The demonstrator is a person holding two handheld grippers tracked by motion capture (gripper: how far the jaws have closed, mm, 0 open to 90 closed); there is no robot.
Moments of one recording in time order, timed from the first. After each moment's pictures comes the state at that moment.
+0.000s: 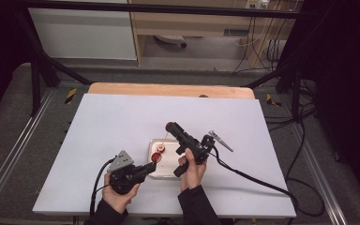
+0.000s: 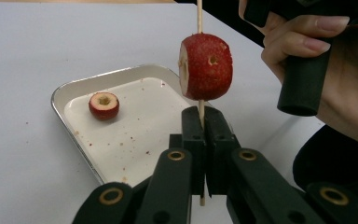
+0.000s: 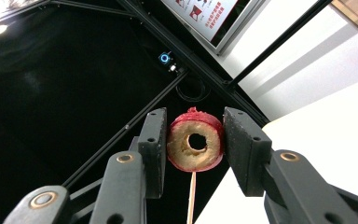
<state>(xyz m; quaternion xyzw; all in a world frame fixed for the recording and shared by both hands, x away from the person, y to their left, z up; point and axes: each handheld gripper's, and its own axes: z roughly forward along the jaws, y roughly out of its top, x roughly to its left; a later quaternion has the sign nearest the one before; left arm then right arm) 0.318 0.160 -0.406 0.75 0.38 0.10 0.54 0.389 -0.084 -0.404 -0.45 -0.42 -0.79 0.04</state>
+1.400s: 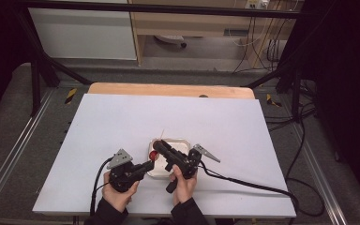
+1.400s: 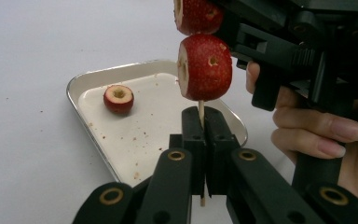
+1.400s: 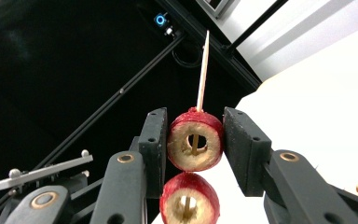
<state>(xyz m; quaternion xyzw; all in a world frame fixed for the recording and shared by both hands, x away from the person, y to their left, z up) 0.326 0.163 -0.410 0.74 0.41 0.10 0.52 0.365 -0.056 -0.441 -0.44 -0.48 -0.75 0.06</state>
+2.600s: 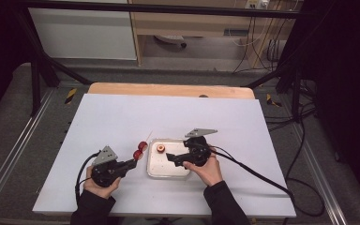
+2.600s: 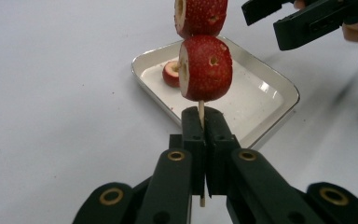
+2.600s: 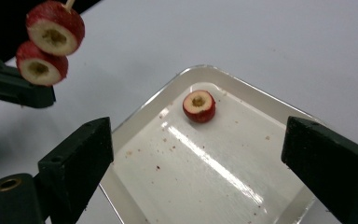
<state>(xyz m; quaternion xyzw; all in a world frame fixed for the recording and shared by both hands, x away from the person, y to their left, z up) 0.340 0.215 -0.415 0.79 0.37 0.13 0.48 0.407 -0.090 -0.406 -0.38 -0.80 -0.45 -0.06</state>
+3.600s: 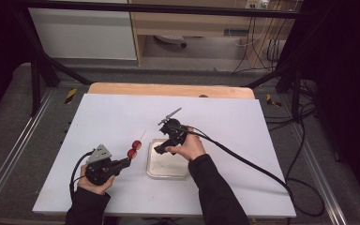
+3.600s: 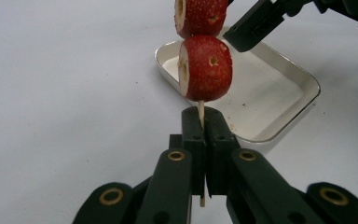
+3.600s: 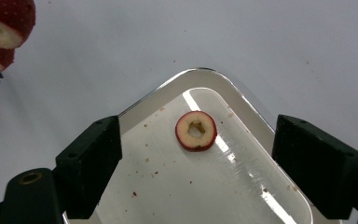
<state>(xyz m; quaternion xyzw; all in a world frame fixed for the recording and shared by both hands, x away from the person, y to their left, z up) 0.346 0.232 -0.418 0.79 0.38 0.13 0.47 0.465 -0.023 -0.389 -0.31 -0.90 -0.29 -0.04</state>
